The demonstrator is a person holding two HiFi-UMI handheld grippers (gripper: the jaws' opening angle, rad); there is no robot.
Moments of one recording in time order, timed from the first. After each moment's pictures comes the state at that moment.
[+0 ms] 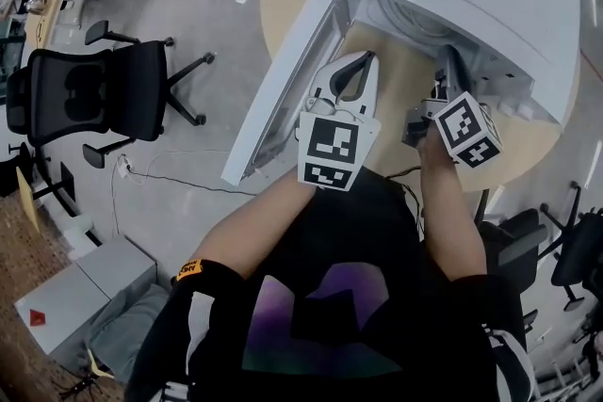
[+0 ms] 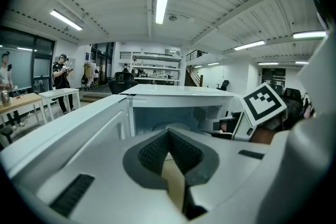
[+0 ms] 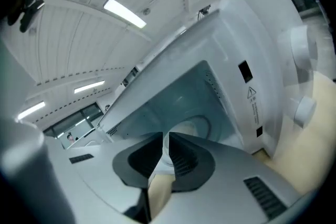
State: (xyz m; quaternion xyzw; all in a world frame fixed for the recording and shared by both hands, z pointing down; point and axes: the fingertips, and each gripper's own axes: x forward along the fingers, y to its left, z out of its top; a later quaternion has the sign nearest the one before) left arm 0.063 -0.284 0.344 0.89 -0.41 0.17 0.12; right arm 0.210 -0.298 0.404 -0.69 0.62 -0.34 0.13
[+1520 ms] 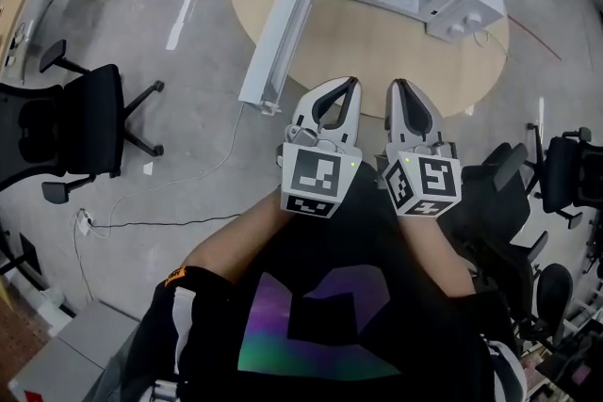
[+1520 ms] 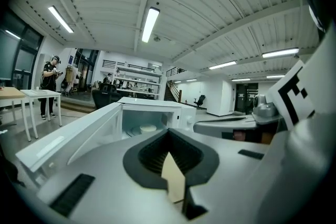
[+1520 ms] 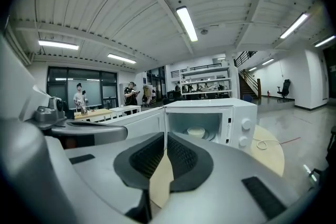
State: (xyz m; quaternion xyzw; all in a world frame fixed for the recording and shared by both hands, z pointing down) left arm -0.040 -0.081 0.292 0.94 -0.30 0.08 0.10; right arm 0.026 -0.064 0.300 -0.72 0.69 -0.12 -0.06
